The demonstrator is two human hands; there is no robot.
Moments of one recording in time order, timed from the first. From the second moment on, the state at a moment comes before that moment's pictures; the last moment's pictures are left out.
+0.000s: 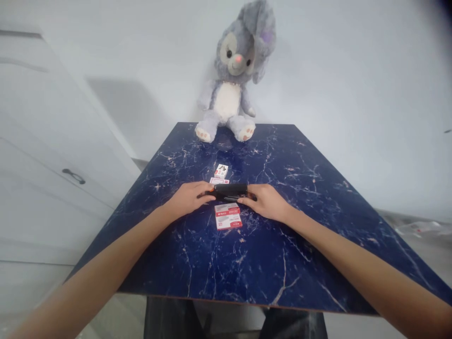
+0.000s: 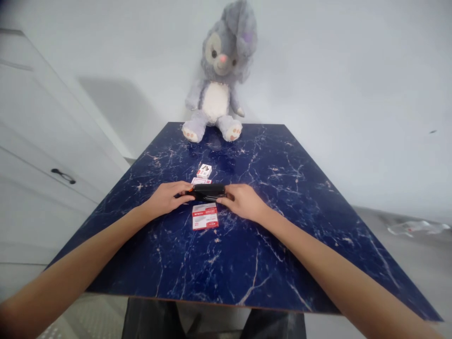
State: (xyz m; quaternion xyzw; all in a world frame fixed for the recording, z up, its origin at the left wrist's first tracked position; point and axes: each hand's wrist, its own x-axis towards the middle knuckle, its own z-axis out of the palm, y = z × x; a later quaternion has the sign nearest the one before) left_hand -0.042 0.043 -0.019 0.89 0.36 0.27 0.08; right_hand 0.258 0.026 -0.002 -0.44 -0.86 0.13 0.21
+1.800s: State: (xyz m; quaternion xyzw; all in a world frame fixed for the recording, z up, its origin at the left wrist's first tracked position) left_hand -0.056 0.041 -0.001 0.85 0.46 0.23 0.12; right_hand 0.320 0.025 0.010 -0.51 -0.83 0.12 0.20
